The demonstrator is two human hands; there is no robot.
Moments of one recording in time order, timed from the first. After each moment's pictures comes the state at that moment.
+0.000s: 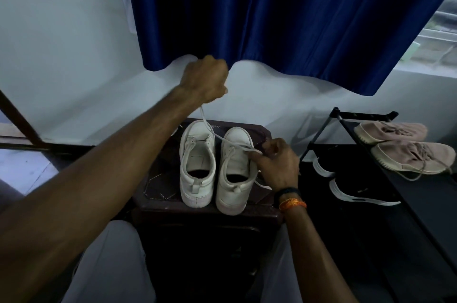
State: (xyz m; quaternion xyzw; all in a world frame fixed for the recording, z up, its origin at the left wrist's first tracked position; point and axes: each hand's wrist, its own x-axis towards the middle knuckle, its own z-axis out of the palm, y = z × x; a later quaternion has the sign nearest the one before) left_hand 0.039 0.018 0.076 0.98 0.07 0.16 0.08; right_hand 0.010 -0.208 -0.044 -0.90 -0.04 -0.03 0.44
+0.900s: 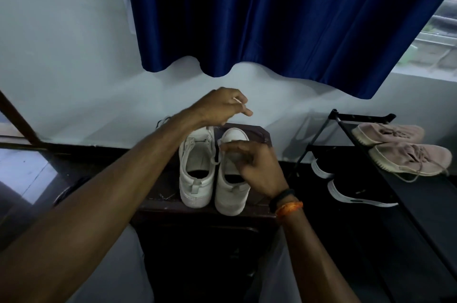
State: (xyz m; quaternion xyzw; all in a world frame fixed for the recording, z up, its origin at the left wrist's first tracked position) left_hand 0.014 -0.005 0.042 0.89 -0.02 0.03 0.46; right_hand -0.016 -0.188 -0.018 -0.86 -0.34 0.00 0.39
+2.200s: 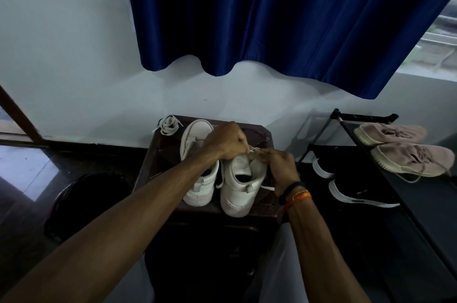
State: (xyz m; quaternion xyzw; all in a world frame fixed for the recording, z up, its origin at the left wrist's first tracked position) left_hand 0.009 -0.042 -0.032 0.93 0.04 0.00 0.37; right_hand 0.020 -0.215 -0.053 -0.73 0.04 0.17 0.66
